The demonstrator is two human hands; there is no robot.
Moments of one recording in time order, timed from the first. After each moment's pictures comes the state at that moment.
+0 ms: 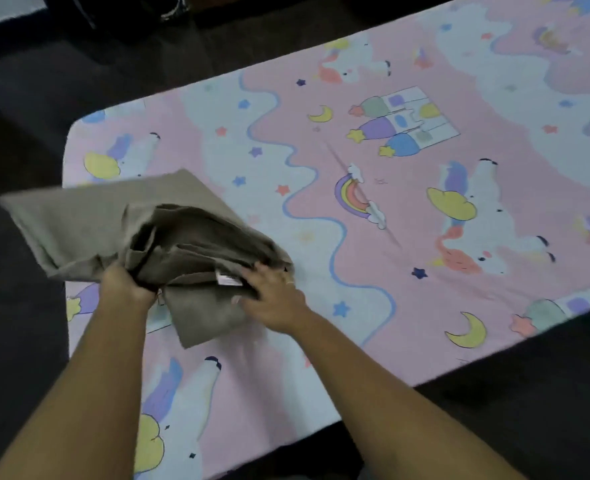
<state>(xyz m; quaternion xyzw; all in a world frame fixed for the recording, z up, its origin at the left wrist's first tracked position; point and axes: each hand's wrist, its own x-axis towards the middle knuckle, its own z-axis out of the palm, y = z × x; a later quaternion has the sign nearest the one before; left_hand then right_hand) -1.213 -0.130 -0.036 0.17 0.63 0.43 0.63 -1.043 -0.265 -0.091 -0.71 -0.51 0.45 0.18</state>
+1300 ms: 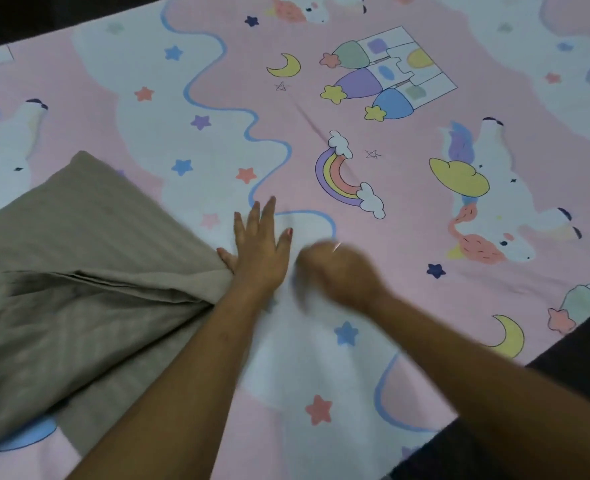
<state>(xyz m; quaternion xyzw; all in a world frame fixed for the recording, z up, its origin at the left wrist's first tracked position) -1.029 -0.142 -0.171 0.81 0.48 -0.03 0.33 -0.919 -0.262 -0.181 -0.73 -0.66 0.15 0.11</state>
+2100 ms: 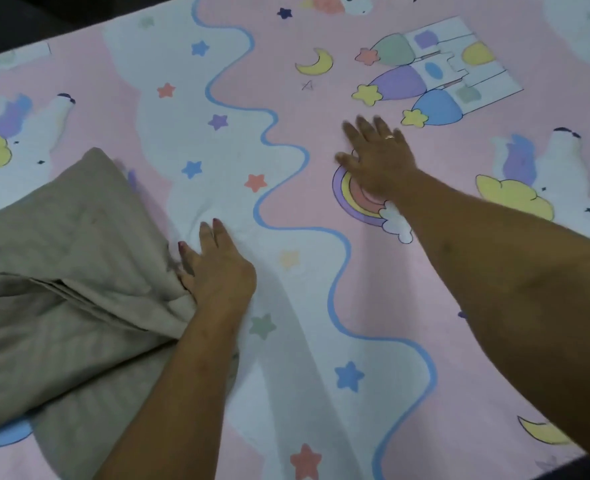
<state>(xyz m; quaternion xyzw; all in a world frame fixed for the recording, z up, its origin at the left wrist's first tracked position) -1.043 -0.114 -0.201 0.74 0.65 -0.11 0.11 -0.759 -0.110 -0.214 -0.83 -0.54 0.12 0.00</state>
